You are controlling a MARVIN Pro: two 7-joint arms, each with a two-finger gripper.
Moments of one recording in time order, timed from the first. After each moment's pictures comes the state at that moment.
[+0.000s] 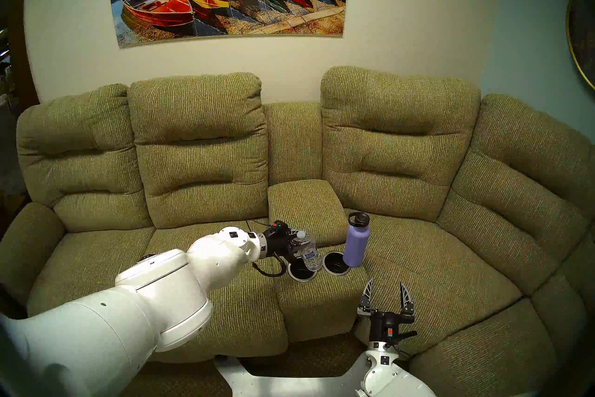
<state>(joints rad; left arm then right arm) 0.77 -1.49 -0.50 -0.15 -0.71 -0.47 -0.82 -1.67 -1.40 1.12 -0.86 -0.18 -0.96 -0.86</state>
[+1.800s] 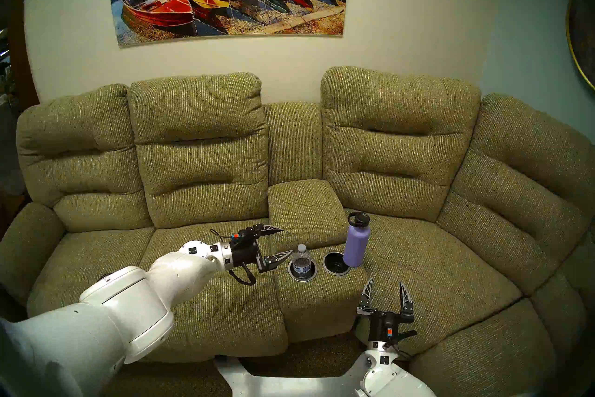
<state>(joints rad) 0.91 -1.27 -0.67 -0.32 -0.87 -0.74 -1.09 -1.67 -1.40 1.12 -0.86 -0.19 -0.96 -0.86</state>
